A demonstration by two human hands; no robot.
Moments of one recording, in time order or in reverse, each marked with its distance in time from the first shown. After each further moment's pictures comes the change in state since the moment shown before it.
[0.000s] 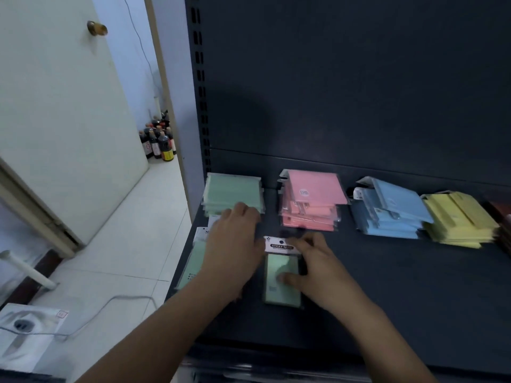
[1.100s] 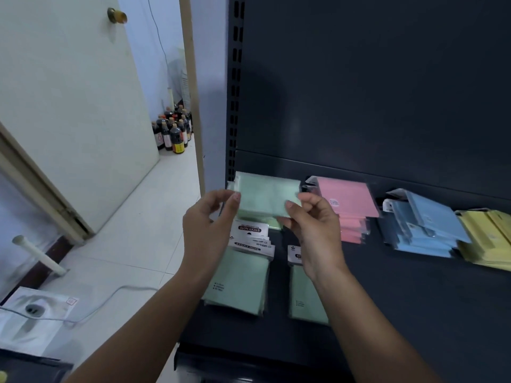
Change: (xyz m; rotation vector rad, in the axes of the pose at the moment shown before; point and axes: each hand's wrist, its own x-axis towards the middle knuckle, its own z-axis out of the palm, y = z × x) left_hand 0.012 -0.059 -0.027 -0.900 0.292 -0.424; right_hand 0.072 -0.072 0.013 1.333 0.399 0.126
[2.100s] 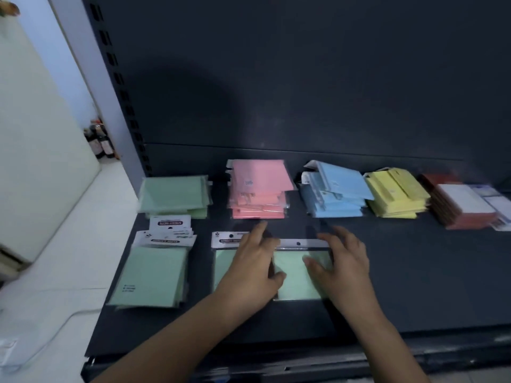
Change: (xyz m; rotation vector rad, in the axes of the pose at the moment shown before) left_hand -0.090 -0.014 0.130 0.656 -0.754 0.336; right_hand -0.055 -0.019 -0.196 -1.443 0.169 -0.227
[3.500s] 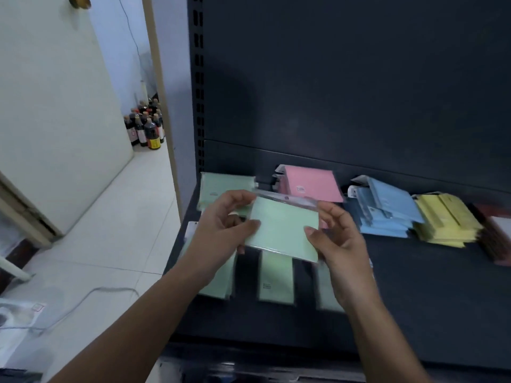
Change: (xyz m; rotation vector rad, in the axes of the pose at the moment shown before) left_hand -0.029 -0.056 -0.099 -0.929 0.369 -0.157; right_hand 0.019 -0.106 0.016 1.196 -0.148 0.053
